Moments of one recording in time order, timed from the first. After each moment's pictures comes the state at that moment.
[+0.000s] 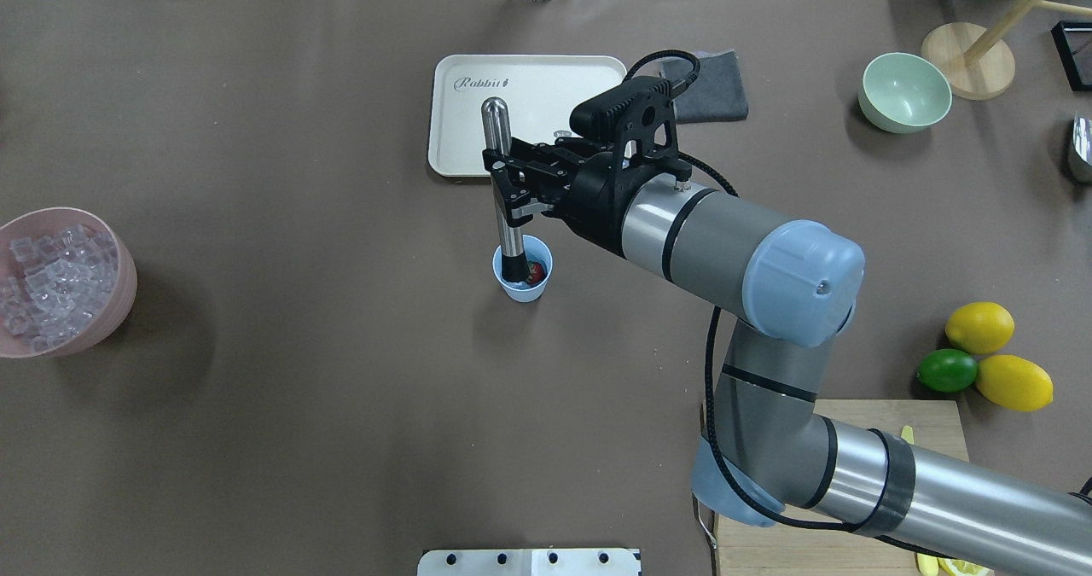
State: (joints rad) left arm -1.47 -1.61 -1.90 -1.48 -2.28 -0.06; right arm 0.46 -1.02 1.78 -0.59 1.36 0.79
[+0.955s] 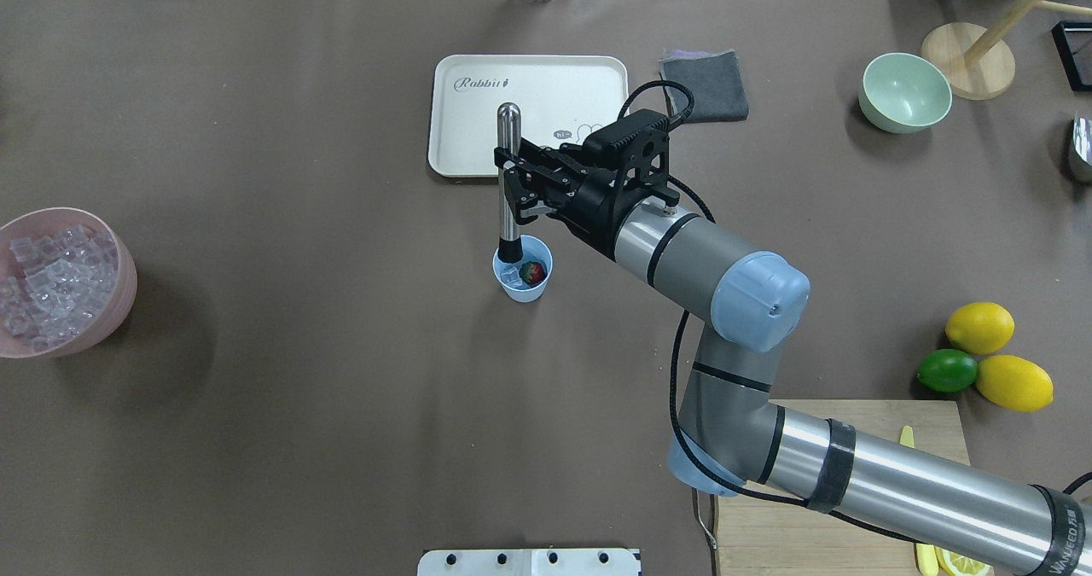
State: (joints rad) left arm -1.47 -1.62 -1.90 -1.48 -2.28 -0.06; right arm 0.45 -1.00 1.54 -0.30 1.27 0.79
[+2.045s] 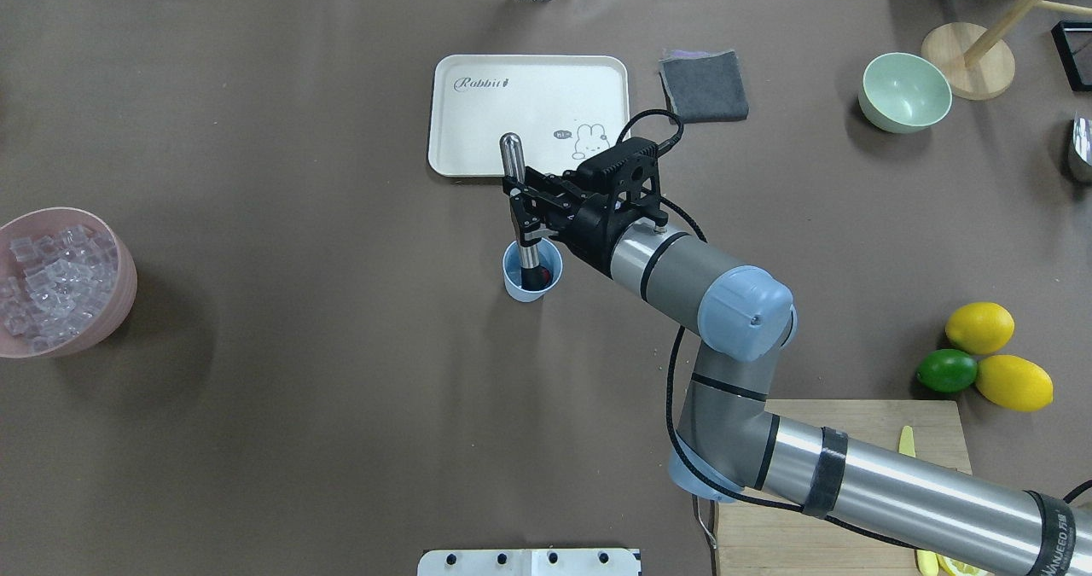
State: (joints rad) left arm -1.47 -1.62 -1.90 -1.48 -2.28 -0.06; right arm 0.43 -0.99 1.48 -0.30 1.27 0.80
